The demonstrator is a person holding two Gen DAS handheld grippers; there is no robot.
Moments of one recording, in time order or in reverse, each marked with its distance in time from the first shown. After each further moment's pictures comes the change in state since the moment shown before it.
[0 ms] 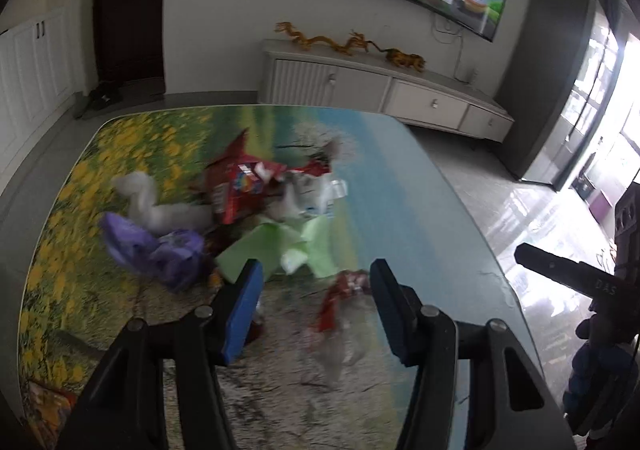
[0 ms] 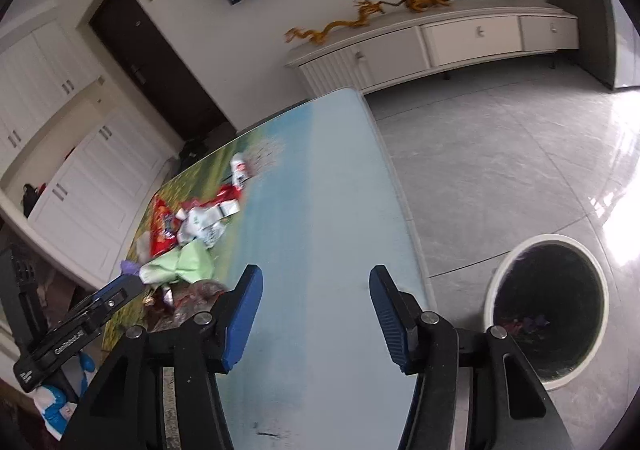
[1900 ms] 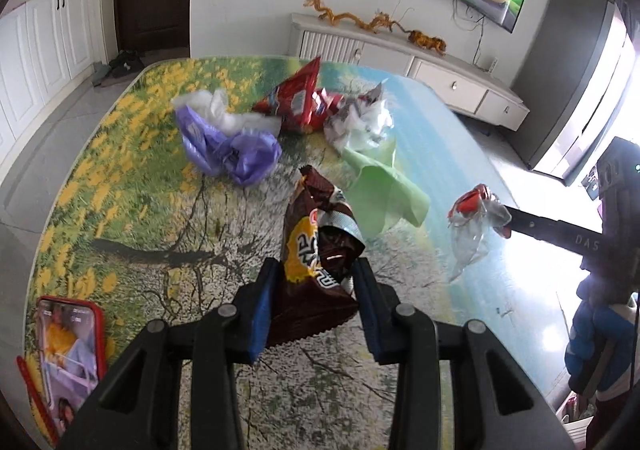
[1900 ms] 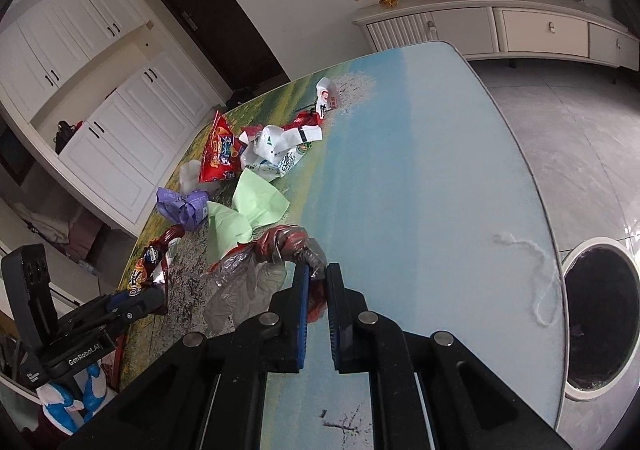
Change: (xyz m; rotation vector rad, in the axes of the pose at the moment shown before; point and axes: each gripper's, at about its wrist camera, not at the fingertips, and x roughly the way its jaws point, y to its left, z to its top) left arm -0.050 0.022 -0.074 -0.030 0.060 0.020; right arm 0.024 0.043 -0.042 -0.129 0.104 0.114
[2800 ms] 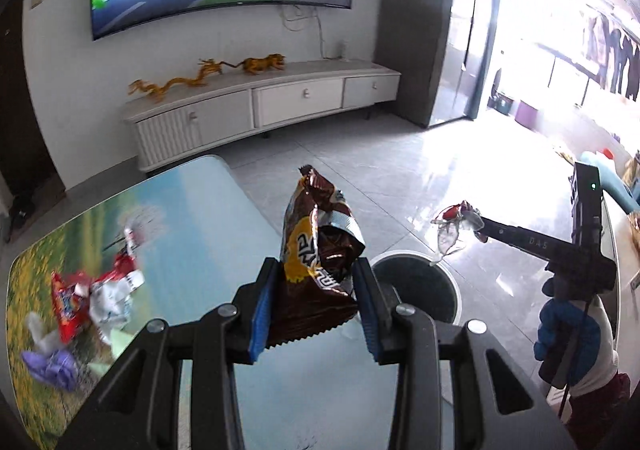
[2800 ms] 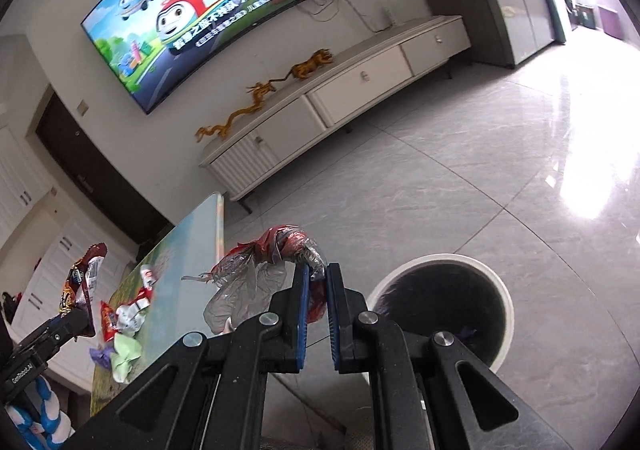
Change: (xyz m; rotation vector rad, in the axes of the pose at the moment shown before) left arm 0.019 -0.267 0.078 0.485 -0.075 -0.267; right arm -0.170 -0.198 -0.027 0.417 -0.416 -0.308
